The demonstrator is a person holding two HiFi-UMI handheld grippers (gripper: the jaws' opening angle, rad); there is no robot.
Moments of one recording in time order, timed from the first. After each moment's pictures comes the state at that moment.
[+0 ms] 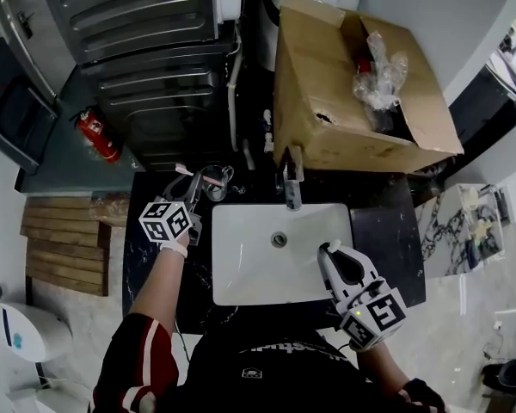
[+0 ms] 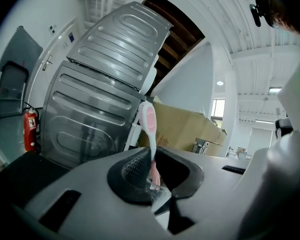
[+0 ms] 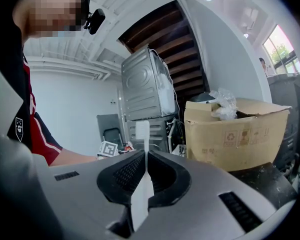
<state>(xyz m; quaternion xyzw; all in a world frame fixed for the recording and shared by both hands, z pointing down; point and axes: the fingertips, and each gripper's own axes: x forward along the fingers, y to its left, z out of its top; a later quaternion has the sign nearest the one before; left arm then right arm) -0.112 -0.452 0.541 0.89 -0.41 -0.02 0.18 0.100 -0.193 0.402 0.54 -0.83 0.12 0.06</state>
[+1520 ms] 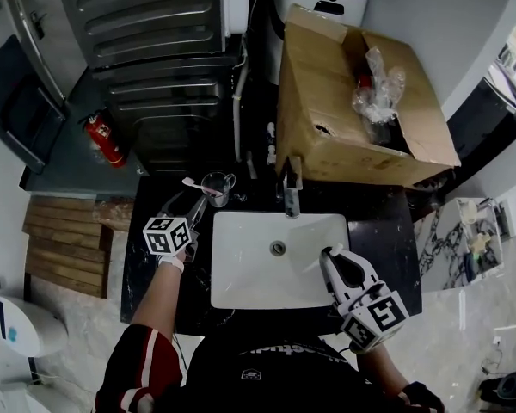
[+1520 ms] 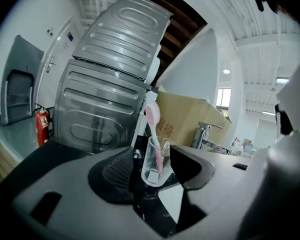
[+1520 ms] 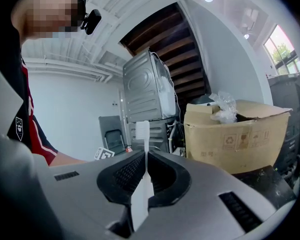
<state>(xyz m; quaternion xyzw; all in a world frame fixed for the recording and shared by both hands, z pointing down) -0.130 -0.422 0.577 0.88 -0.43 0.04 0.20 0.112 -0.188 0.390 0.54 -0.84 0.11 0.04</state>
